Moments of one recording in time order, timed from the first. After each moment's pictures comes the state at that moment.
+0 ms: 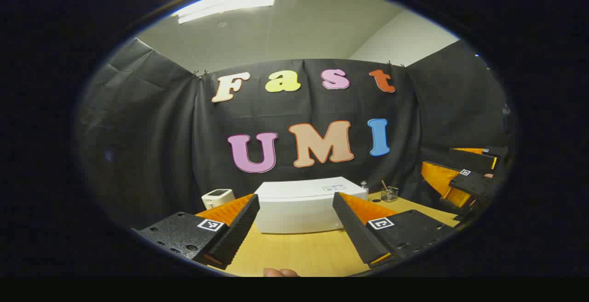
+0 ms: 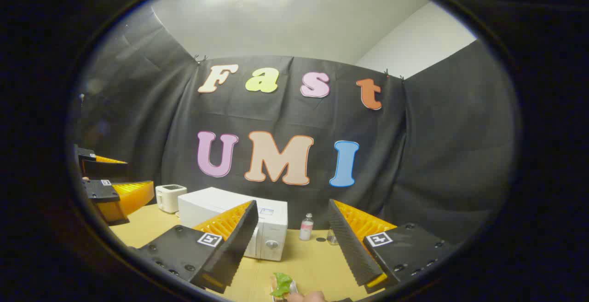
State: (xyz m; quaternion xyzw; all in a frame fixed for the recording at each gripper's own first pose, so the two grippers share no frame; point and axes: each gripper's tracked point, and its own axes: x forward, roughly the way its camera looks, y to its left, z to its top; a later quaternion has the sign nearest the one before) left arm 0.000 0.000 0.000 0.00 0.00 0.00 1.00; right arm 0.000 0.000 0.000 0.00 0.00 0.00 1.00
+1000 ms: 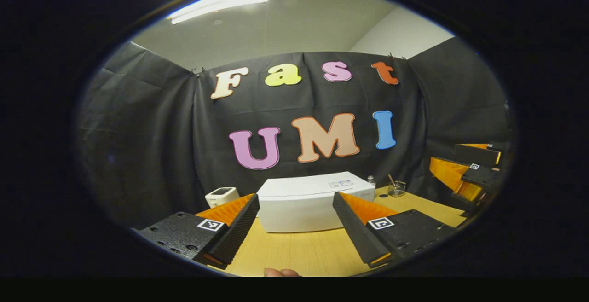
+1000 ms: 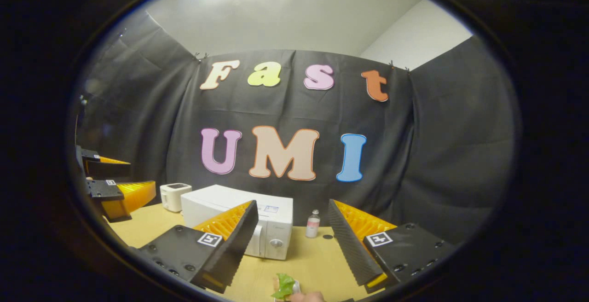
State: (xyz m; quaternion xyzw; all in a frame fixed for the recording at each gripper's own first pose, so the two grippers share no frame) left arm 0.027 0.000 -0.007 0.02 0.02 0.00 1.00; right arm 0.024 -0.002 0.001 0.01 0.01 0.02 1.00
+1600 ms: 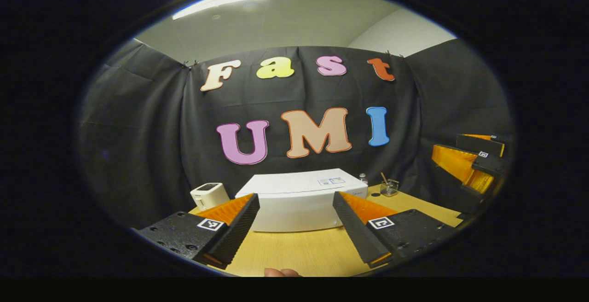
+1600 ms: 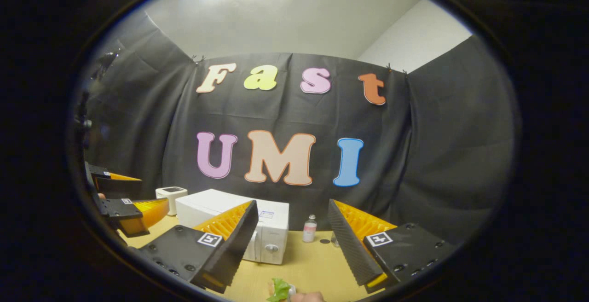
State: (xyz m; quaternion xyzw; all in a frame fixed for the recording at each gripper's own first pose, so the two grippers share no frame) left arm 0.062 -0.025 -0.032 0.00 0.04 -0.03 1.00; right arm 0.034 -0.014 0.007 0.01 0.00 0.01 1.00
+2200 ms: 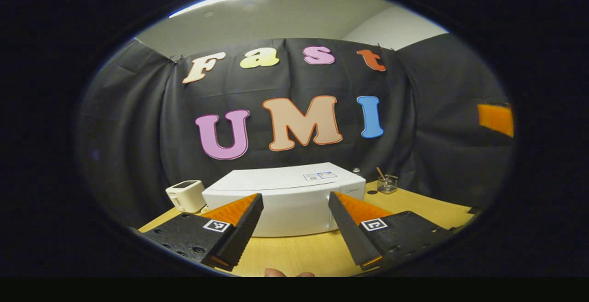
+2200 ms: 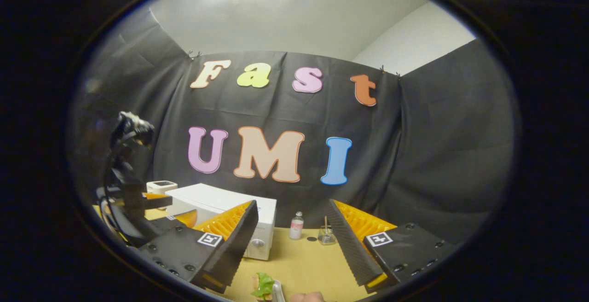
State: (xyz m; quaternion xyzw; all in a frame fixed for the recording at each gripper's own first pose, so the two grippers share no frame) left arm 0.141 -0.074 -0.105 0.01 0.04 -0.06 1.00; right arm 0.017 -0.044 0.002 0.00 0.01 -0.02 1.00
